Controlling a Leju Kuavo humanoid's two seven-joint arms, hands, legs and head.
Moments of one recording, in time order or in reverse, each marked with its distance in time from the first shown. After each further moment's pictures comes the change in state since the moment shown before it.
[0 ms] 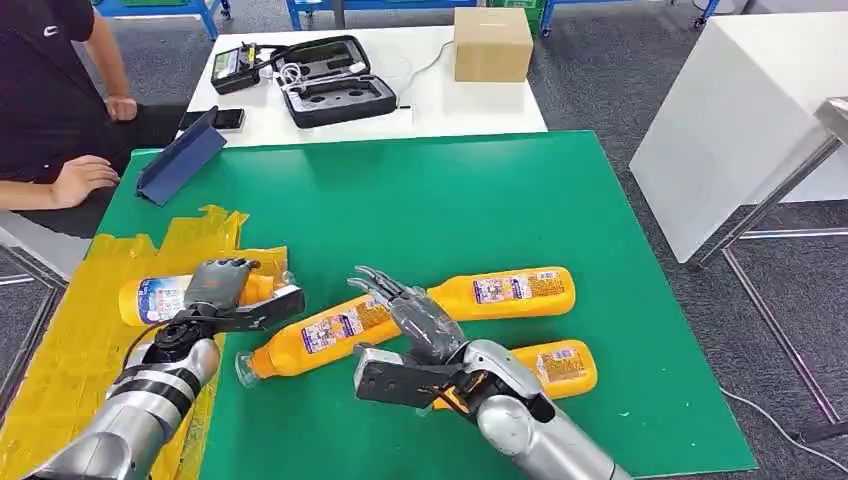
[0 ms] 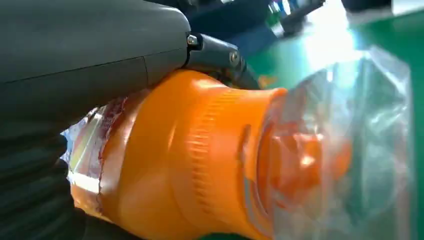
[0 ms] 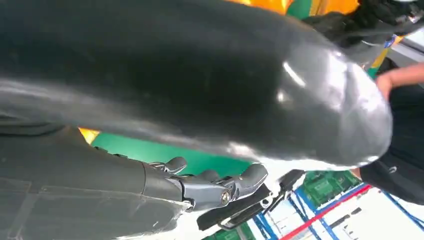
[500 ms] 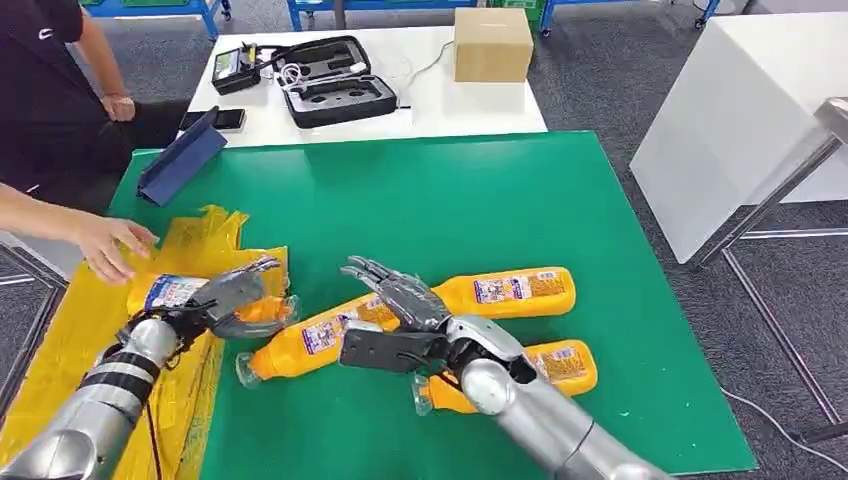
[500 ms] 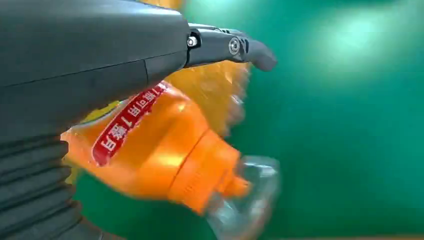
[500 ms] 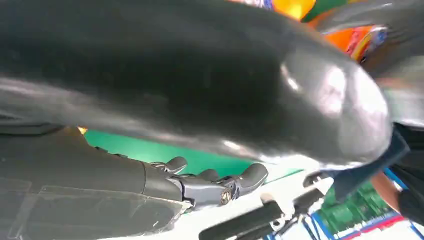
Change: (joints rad) left arm 0.024 0.110 0.071 -0.116 0.615 -0.625 -0.359; right arm -0.168 0.052 0.028 0.224 -0.019 0.065 0.017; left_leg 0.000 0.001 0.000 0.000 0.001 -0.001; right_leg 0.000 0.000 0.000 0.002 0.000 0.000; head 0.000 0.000
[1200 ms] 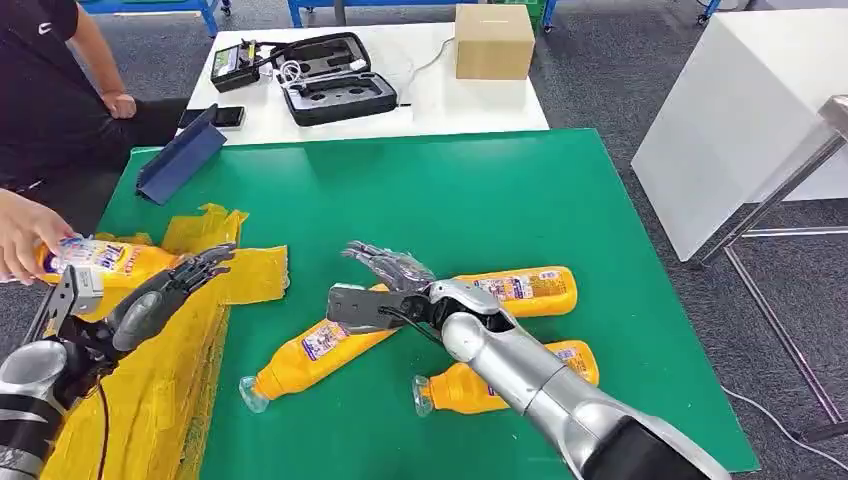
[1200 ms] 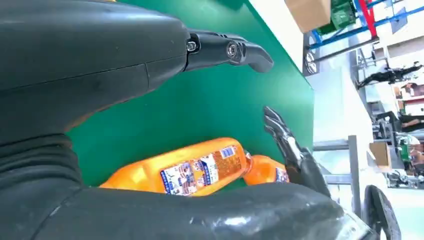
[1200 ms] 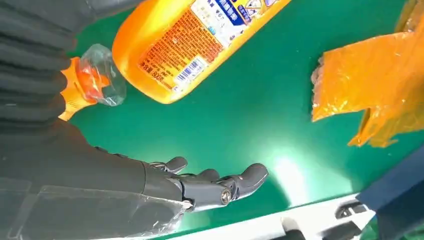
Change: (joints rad) left arm 0.204 0.260 -0.099 -0.475 0.900 -0.282 0.018; right arm -0.204 0.086 0.063 0.362 -0.053 -0.003 -0.019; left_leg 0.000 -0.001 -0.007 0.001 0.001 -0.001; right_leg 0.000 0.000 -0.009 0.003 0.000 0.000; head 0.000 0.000
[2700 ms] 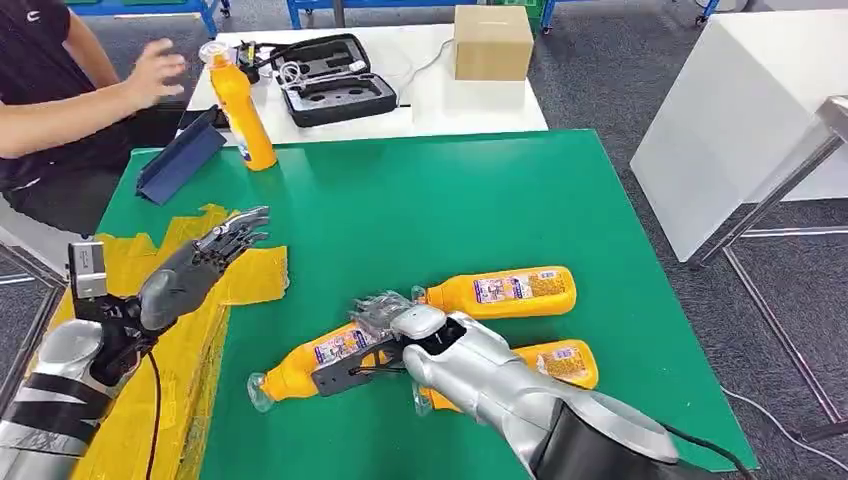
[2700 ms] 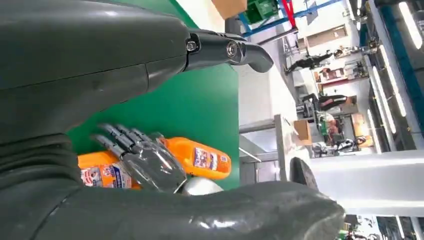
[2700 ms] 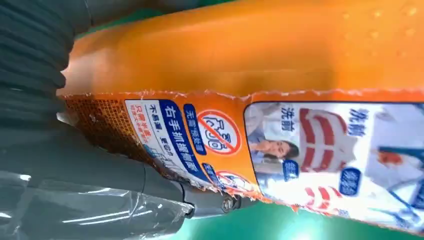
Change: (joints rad) left arm -0.054 -0.105 -0.083 -0.127 0.138 0.040 0.017; right arm -0.142 0.179 0.352 0.489 0.293 0.151 0.079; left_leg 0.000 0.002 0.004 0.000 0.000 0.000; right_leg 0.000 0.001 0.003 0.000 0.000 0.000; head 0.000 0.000
